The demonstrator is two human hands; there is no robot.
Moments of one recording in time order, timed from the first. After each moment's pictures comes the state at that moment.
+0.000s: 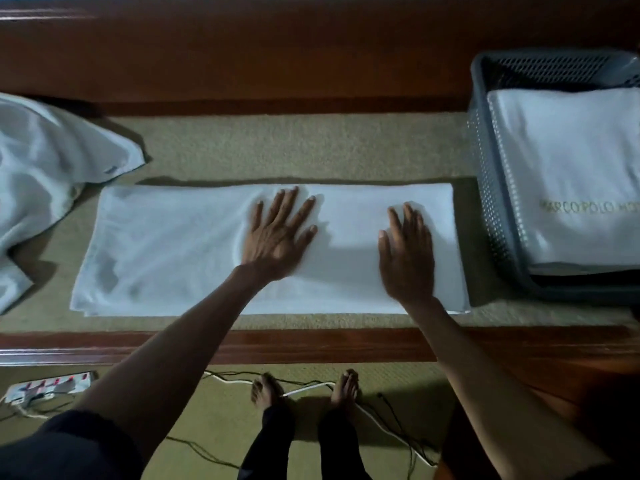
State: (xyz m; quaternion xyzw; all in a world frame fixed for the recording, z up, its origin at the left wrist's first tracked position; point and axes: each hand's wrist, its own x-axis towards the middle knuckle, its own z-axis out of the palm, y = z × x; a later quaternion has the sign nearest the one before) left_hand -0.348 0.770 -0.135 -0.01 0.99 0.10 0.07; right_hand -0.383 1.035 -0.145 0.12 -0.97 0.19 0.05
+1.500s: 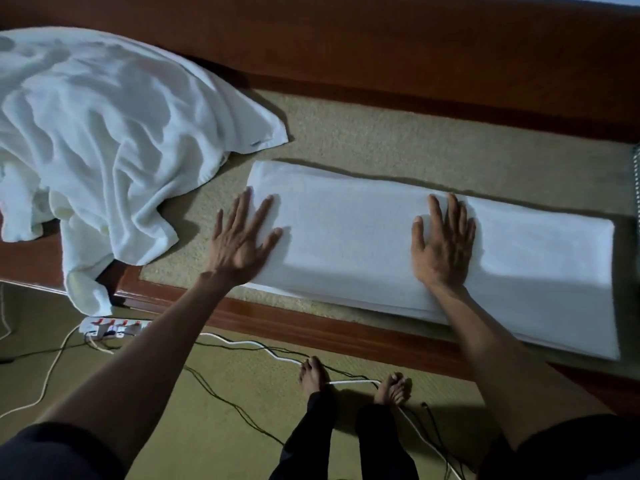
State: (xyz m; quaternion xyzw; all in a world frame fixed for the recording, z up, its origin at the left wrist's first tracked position) left_hand -0.202 0.501 -0.127 -0.17 0.97 0.14 0.07; right_hand -0.364 0.839 -0.147 0.10 -0.98 0.15 0.01
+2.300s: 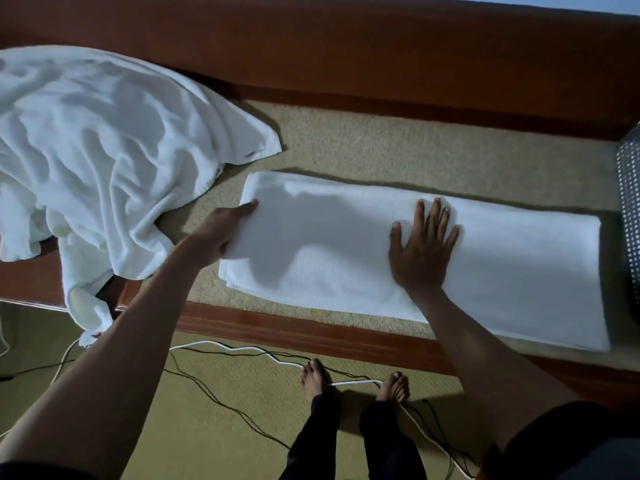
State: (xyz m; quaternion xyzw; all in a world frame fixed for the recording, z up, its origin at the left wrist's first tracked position) left_hand -0.251 0.479 -0.054 -0.45 0.63 0.61 0.13; right_hand -0.349 0.813 -0.149 0.08 -0.99 0.11 0.02
